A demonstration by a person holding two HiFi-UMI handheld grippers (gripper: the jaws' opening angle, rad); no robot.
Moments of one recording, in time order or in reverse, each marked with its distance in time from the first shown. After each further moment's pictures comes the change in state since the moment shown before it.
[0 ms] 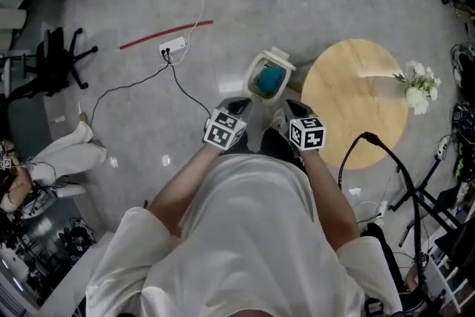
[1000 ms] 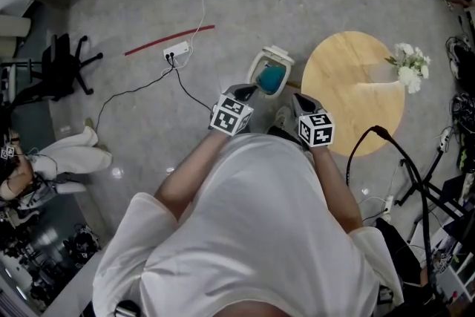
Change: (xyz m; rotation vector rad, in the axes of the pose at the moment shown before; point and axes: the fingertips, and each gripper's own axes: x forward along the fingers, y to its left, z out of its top) left arm -0.035 -0.026 0.037 0.064 -0.056 -0.019; right arm -0.066 0.021 0.016 -0.079 -0.120 -0.034
